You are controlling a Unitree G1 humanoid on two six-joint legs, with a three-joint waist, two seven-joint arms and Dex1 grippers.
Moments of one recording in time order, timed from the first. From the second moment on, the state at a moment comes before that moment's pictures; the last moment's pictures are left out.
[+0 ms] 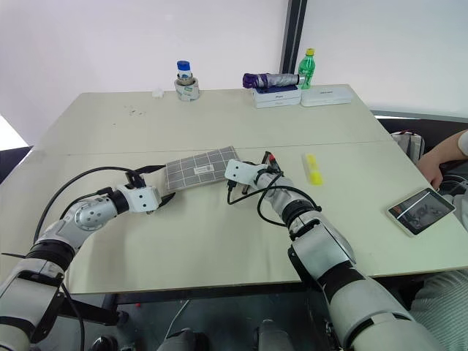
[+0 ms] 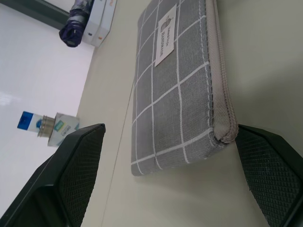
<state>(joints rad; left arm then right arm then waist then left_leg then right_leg) -0.67 0.69 -0.22 0.87 0.40 -0.81 -0.35 -1.14 -0.19 0.40 1.29 -0.52 -0.23 0.15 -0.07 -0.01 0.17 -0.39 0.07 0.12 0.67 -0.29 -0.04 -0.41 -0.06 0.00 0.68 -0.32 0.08</state>
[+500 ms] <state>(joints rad) -0.68 0.69 -0.22 0.88 0.40 -0.80 -0.38 -1.14 -0.20 0.42 1.29 -0.53 -0.23 0.15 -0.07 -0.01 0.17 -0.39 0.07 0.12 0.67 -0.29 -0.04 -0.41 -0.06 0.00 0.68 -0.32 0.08</state>
